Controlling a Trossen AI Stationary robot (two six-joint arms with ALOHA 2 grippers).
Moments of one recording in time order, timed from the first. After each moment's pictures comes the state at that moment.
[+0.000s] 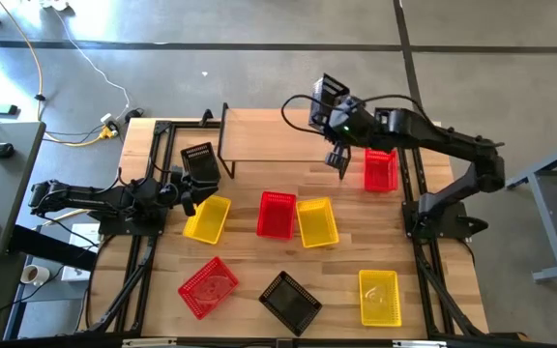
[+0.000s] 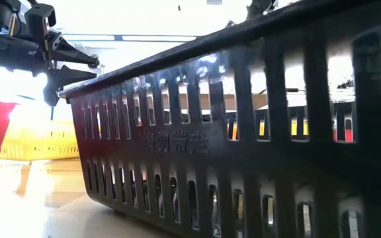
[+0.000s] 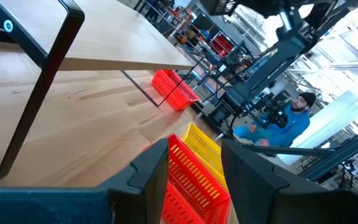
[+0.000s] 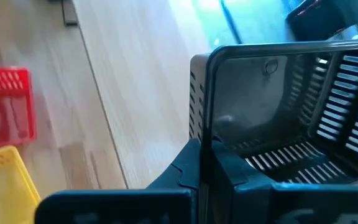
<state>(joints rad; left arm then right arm) 0.09 0.22 0.01 0.12 -0.33 -0.73 -0.24 1.47 1.62 -1.03 0.41 -0.20</state>
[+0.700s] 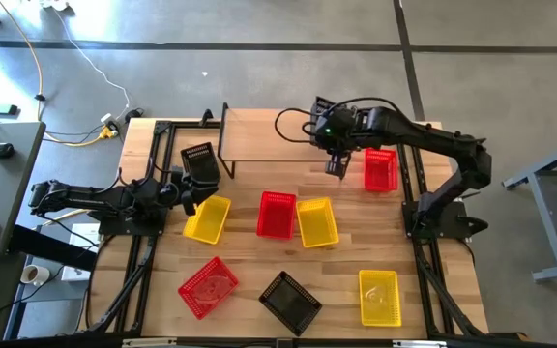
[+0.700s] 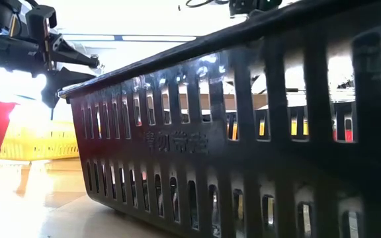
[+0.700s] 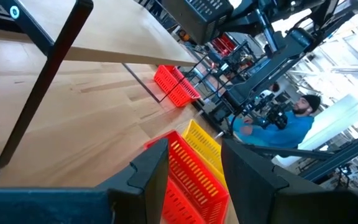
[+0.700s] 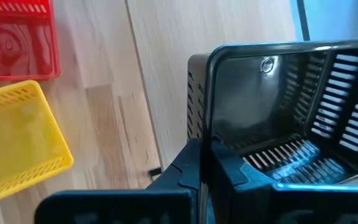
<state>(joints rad) 0.09 0.22 0.01 0.10 -0.33 -0.77 -0.29 1.57 1.62 -1.17 0.27 -0.21</state>
